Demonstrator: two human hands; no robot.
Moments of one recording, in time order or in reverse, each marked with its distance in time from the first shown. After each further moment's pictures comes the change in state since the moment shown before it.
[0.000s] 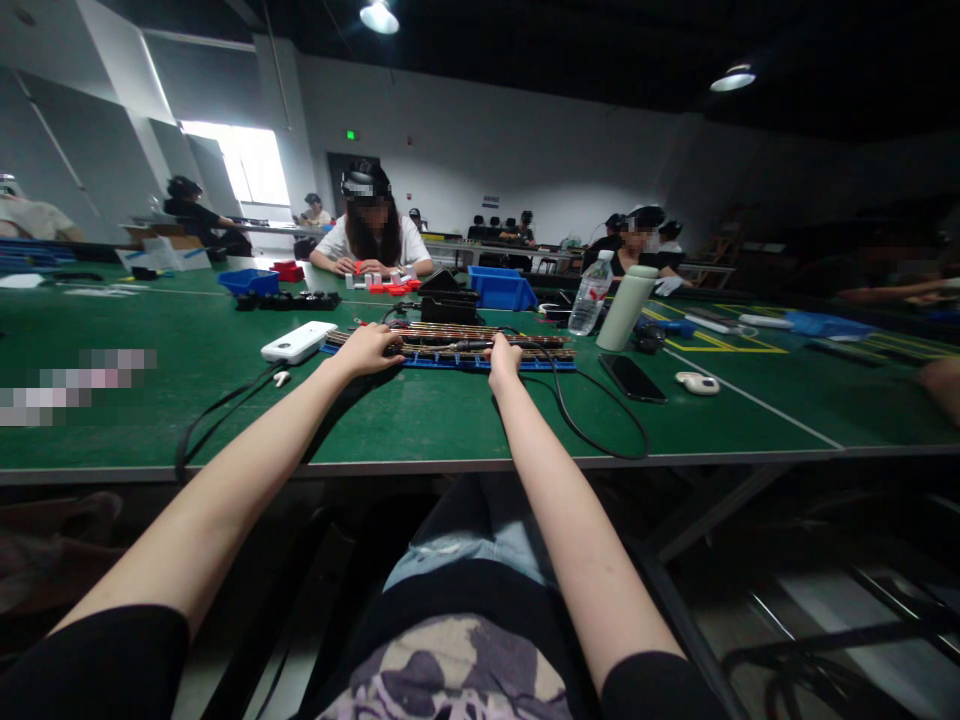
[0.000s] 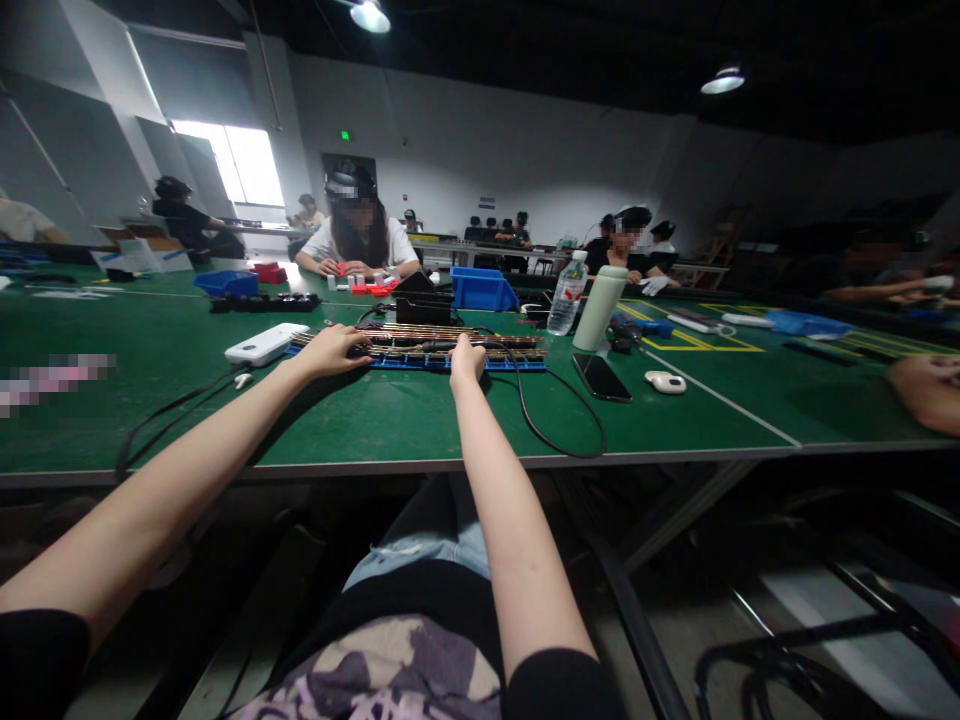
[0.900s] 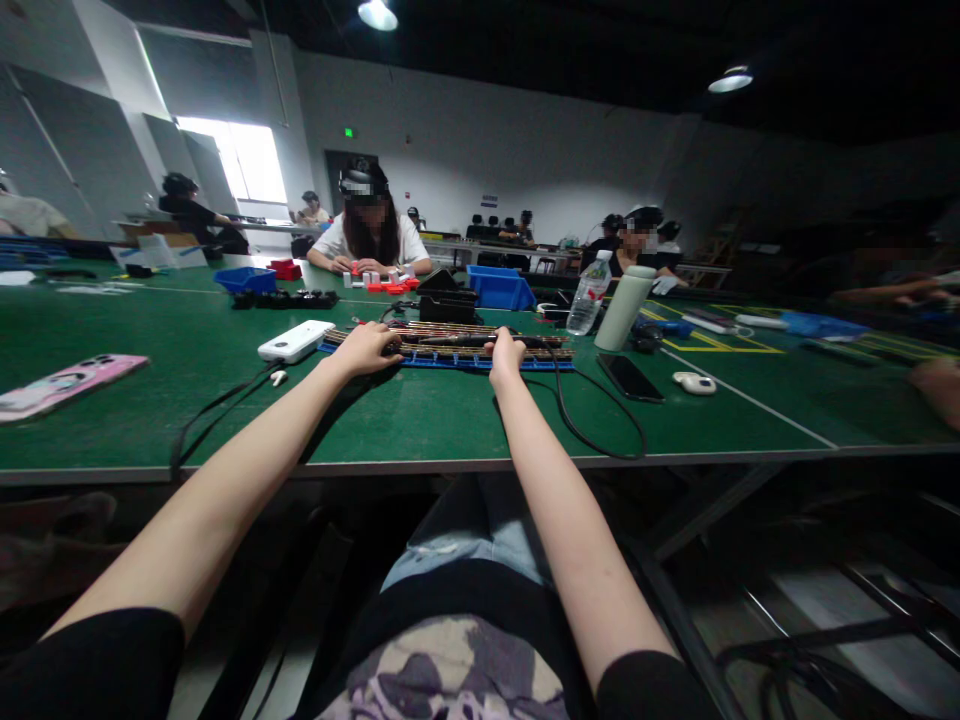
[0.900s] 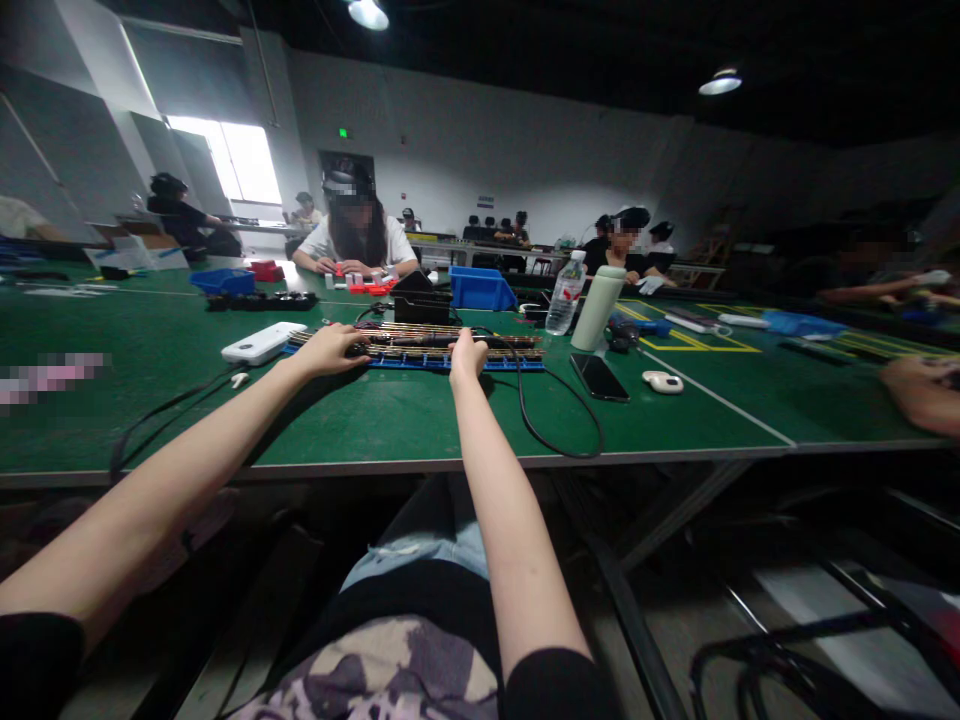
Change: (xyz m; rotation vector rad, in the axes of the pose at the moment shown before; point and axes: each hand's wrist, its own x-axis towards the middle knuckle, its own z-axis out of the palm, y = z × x) left_hand 0.000 0.003 -0.002 0.032 -0.026 -0.004; right_hand 0.000 -0.007 0.000 0.078 0.020 -0.058
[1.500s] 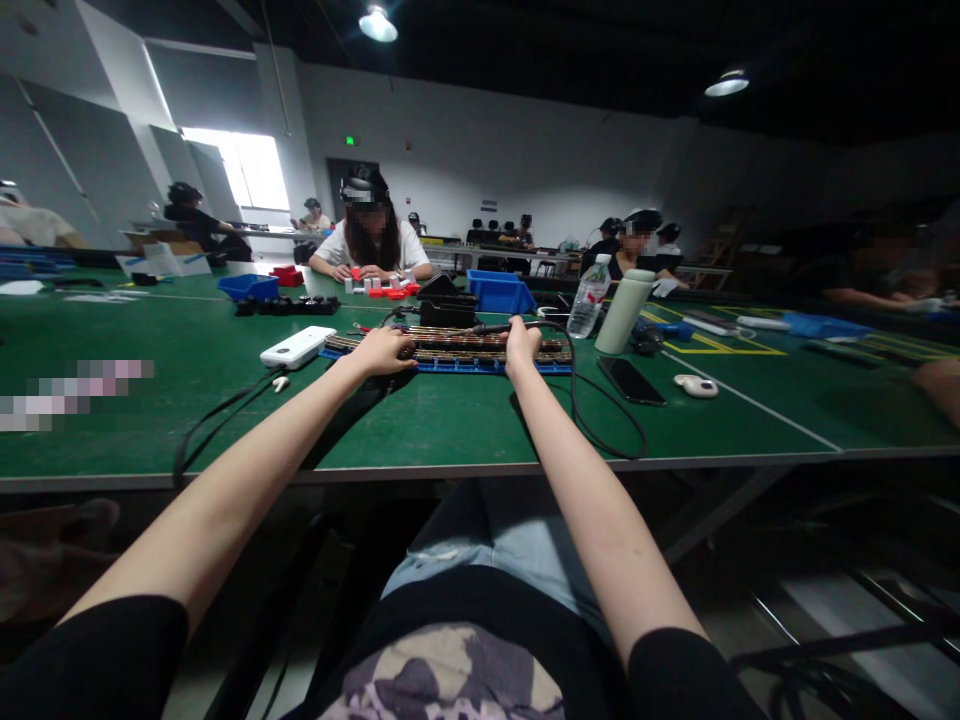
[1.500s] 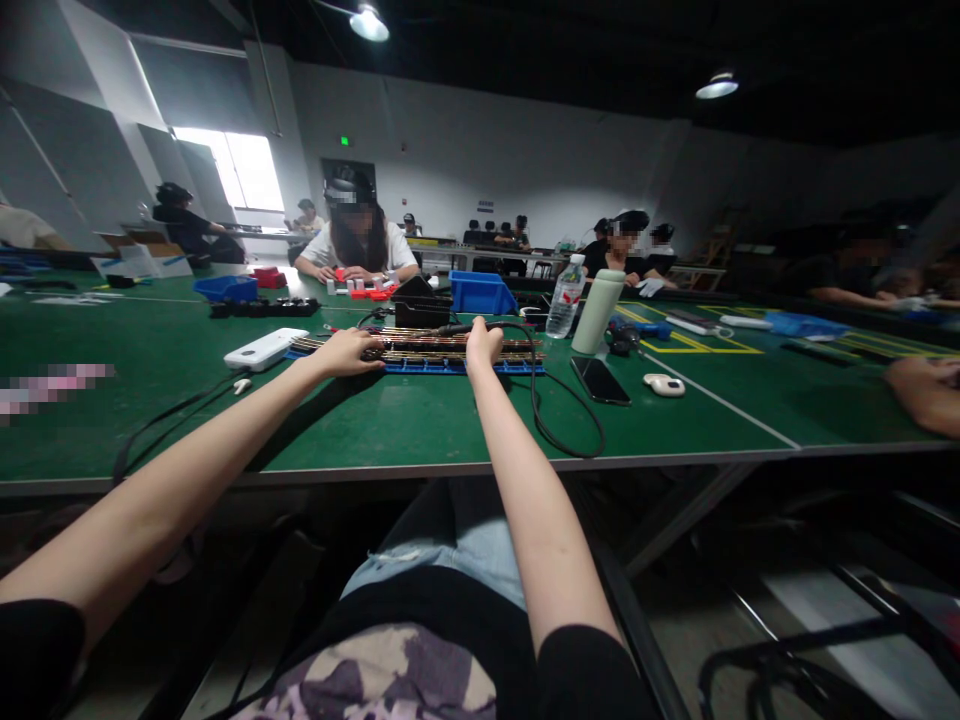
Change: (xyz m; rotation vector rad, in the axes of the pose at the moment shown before) left_hand 0.021 0.019 -0.006 0.011 -0.062 0.011; right_hand 0.031 -0.025 -0.008 -0.067 0.029 -0.142
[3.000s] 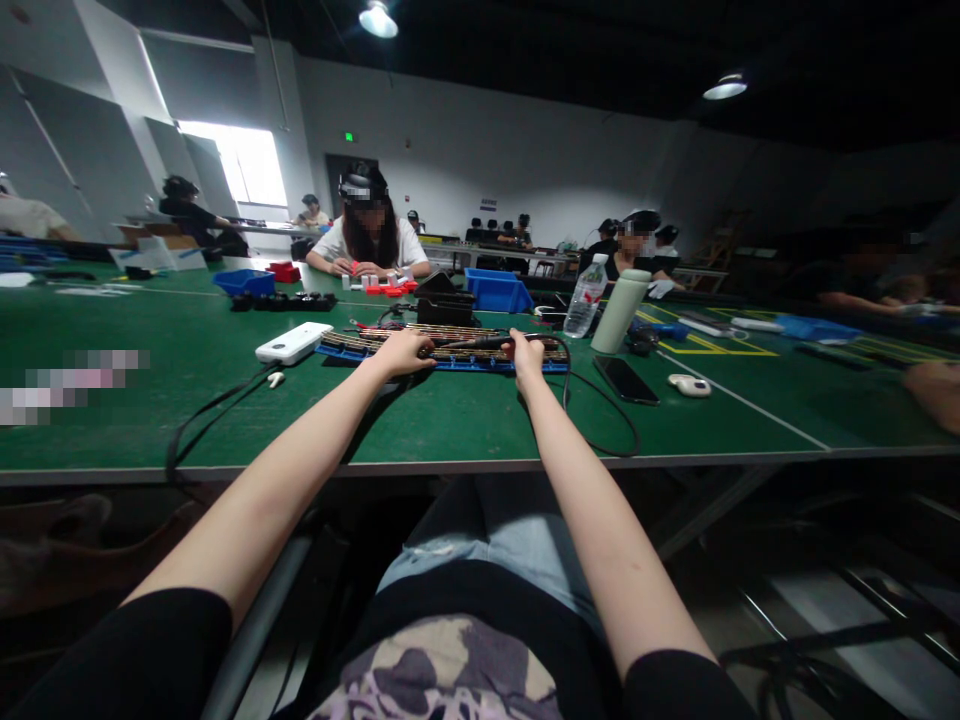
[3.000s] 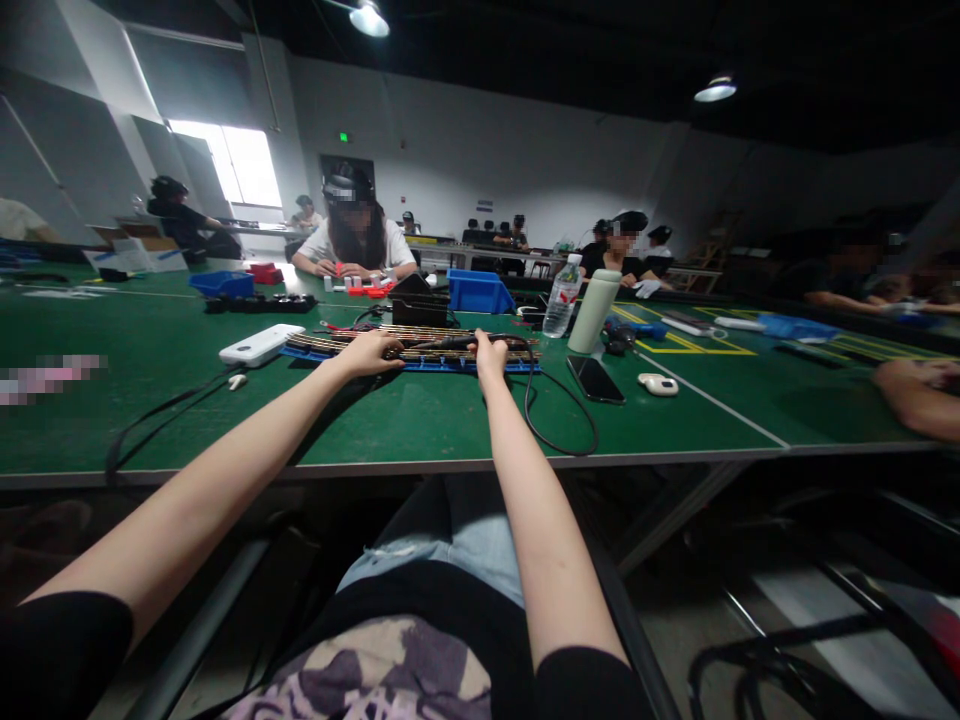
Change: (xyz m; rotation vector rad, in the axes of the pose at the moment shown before) left_hand 0.021 0.038 0.013 -0.136 0.034 0.008; right_hand -0.002 0.014 -0.030 0.184 -0.162 0.089
